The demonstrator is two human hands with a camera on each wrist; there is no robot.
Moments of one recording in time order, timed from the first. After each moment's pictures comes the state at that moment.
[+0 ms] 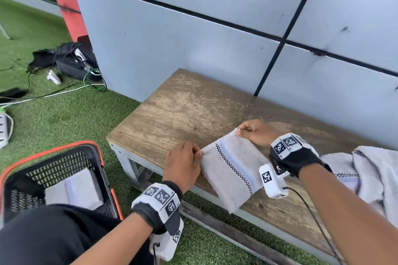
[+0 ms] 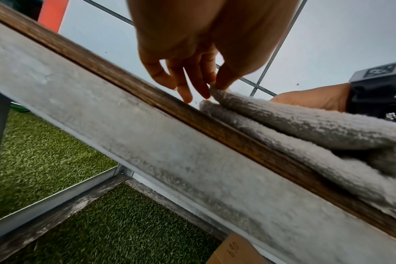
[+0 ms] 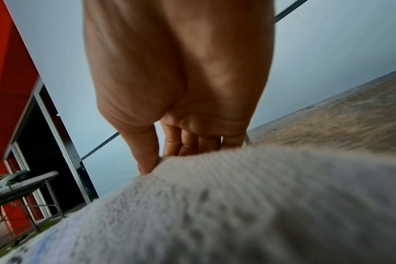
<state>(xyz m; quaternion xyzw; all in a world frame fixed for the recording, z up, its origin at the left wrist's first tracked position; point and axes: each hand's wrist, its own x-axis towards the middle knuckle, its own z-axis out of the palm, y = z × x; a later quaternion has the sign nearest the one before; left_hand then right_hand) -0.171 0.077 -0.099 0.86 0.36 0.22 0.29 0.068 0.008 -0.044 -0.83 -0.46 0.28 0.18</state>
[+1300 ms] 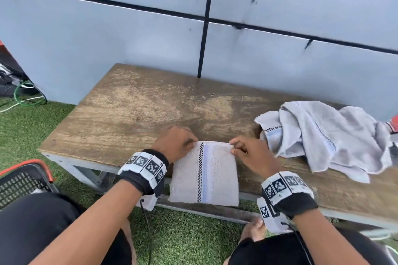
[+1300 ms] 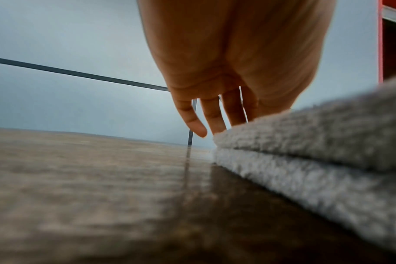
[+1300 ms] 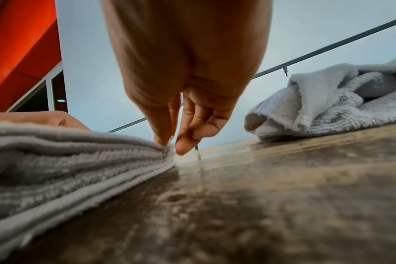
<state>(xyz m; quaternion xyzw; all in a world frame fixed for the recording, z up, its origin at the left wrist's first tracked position) -0.083 0.032 -0.067 0.97 0.08 0.04 0.22 0.036 -0.179 -0.058 -0.88 -0.37 0.13 0.25</state>
